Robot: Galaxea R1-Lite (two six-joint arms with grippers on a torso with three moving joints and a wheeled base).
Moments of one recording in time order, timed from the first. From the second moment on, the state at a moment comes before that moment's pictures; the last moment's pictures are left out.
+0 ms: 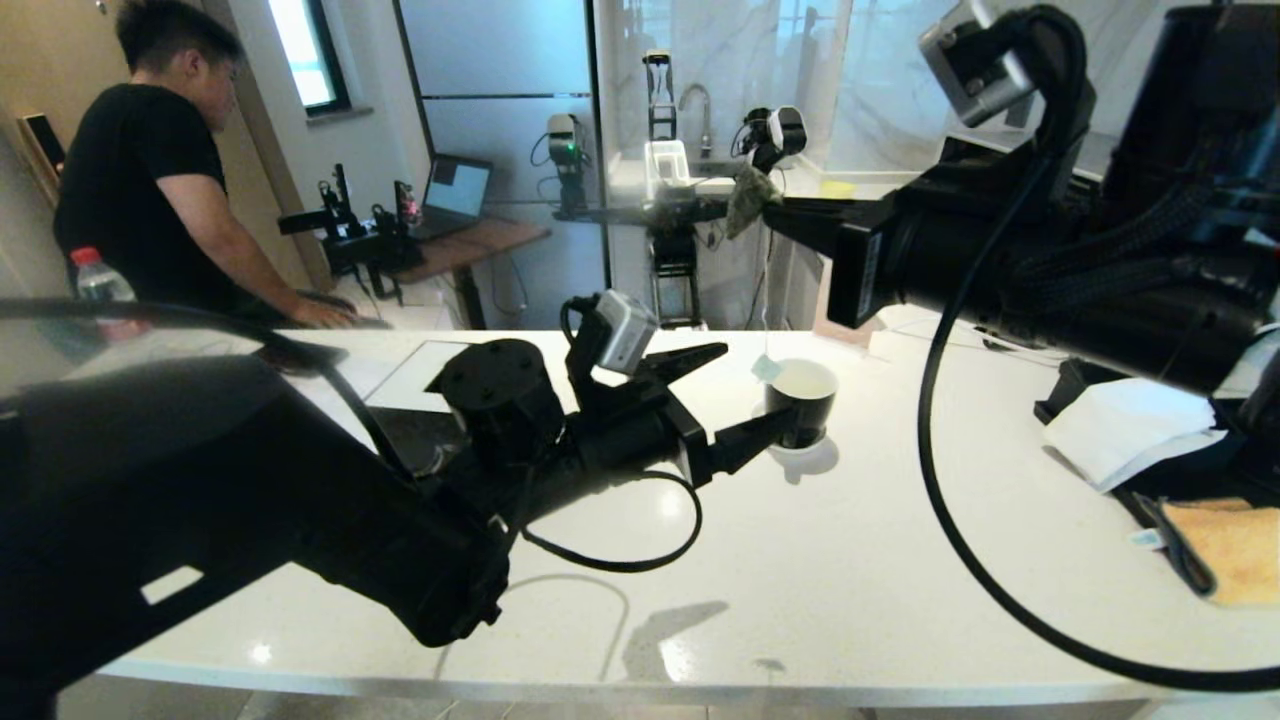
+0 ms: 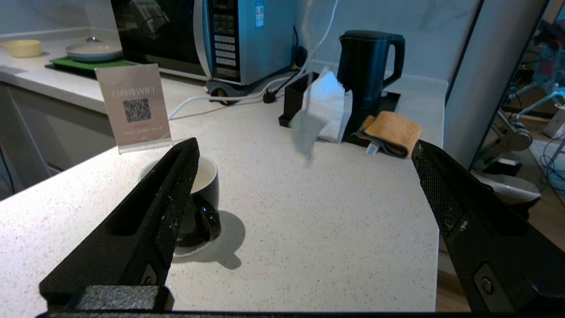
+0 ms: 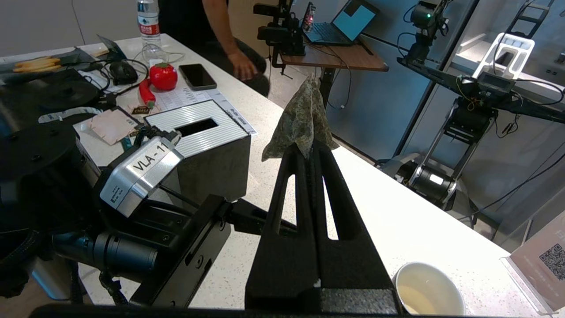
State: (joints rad) left arm -0.66 2.11 -0.88 -1.45 -0.46 -0.15; right arm 0.67 1.58 -1.18 -0.48 0.07 -0.15
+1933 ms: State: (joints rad) left arm -0.66 2.12 -0.89 -1.48 -0.45 -0.15; right arm 0.65 1.61 -1.16 -0.49 0.07 -0.15
